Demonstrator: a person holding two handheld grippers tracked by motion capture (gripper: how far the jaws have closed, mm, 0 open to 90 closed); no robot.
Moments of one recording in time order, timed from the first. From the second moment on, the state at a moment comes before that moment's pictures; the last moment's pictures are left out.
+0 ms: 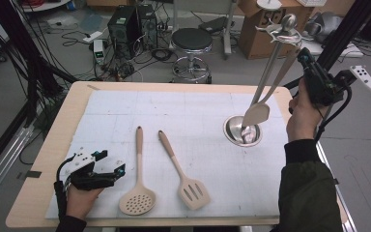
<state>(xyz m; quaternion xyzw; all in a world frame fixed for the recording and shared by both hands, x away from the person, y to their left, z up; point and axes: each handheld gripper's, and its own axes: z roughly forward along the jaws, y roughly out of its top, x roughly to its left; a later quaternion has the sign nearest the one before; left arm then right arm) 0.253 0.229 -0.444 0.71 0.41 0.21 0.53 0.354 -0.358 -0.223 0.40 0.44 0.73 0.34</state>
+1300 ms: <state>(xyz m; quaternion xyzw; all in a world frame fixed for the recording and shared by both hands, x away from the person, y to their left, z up) 0.253 0.229 -0.444 0.72 0.40 0.21 0.53 0.345 -0.299 -0.209 0.36 0.47 0.73 0.34</state>
